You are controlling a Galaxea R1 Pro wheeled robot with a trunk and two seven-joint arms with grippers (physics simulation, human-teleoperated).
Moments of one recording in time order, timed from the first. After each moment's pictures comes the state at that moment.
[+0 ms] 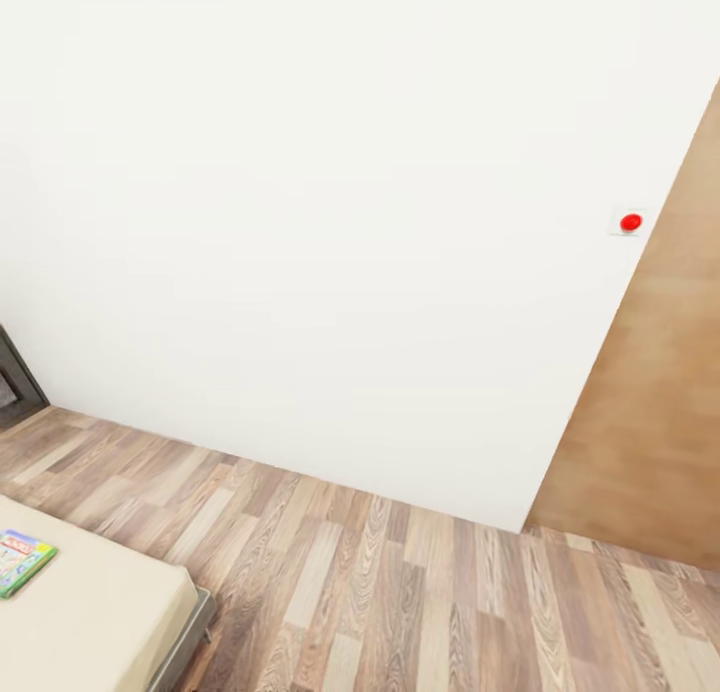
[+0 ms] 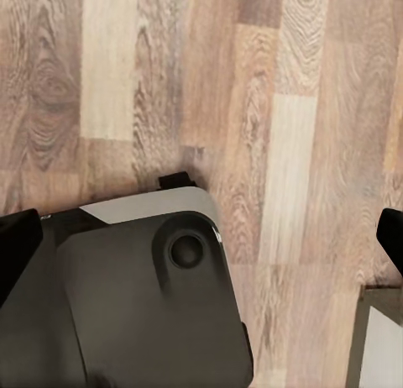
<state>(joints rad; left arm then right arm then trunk) -0.13 -0.03 -0.07 -0.37 -0.02 -0.16 0.17 -0.10 0.10 -0.02 -0.34 -0.11 -0.02 -0.31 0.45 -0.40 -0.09</state>
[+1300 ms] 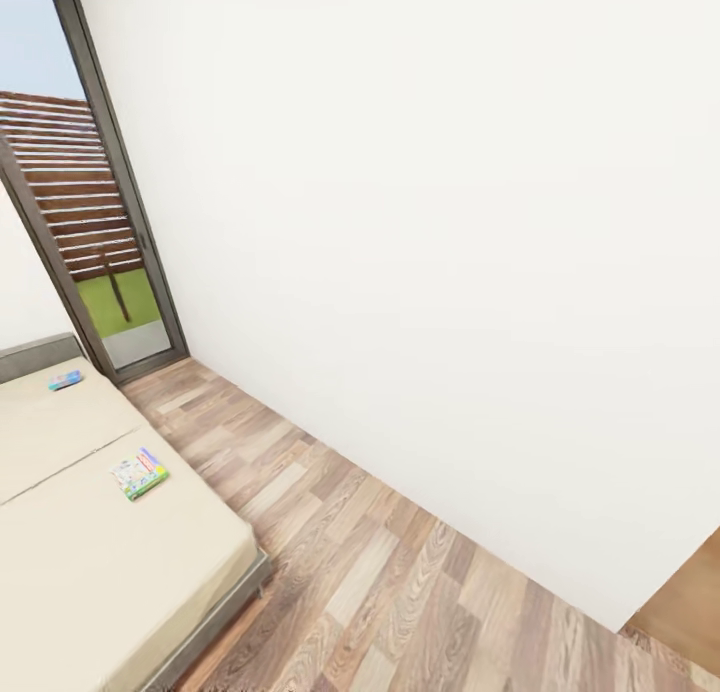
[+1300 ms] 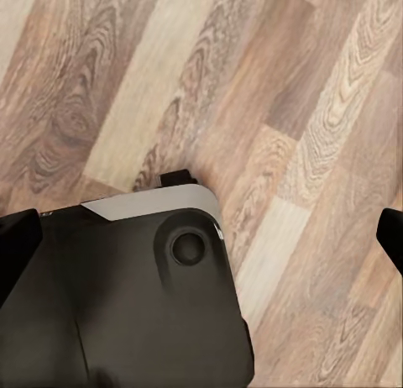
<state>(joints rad) -0.13 -0.04 -0.07 -0.37 -0.02 -0.15 0.17 -0.10 0.10 -0.01 -0.33 -0.11 -0.01 -0.31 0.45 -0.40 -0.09</state>
